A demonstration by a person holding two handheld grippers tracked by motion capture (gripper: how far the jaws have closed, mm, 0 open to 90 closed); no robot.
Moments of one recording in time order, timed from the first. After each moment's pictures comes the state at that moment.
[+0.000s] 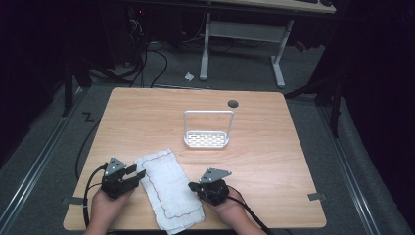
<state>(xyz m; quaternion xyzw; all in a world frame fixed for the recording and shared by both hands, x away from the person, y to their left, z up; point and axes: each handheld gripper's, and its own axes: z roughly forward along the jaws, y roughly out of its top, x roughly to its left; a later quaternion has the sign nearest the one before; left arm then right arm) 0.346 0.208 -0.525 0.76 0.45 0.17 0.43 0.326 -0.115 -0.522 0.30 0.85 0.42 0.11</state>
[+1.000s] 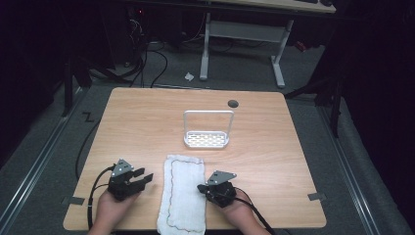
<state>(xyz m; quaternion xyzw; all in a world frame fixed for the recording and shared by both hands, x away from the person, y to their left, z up) 0.340 0.175 -0.528 0.78 0.42 0.10 0.46 0.314 -0.142 -0.534 0.31 0.86 0.39 0.12</state>
